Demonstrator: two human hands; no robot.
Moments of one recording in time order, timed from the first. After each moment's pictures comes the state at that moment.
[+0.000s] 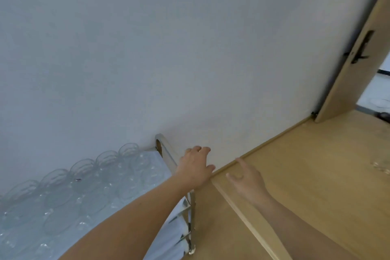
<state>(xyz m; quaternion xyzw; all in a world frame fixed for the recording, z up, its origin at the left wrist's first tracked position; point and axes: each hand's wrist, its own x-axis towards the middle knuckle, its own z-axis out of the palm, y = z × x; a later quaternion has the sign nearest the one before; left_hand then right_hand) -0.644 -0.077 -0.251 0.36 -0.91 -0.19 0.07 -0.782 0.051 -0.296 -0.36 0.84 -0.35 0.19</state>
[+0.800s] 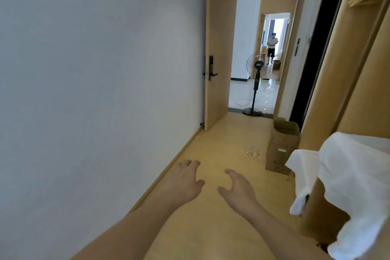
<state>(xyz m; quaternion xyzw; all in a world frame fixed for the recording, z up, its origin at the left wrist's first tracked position) -1.077 0.187 -0.206 0.10 -0.98 -0.17 0.04 -1.137 0.366 -0.245 -0.15 0.93 -0.33 0.06</state>
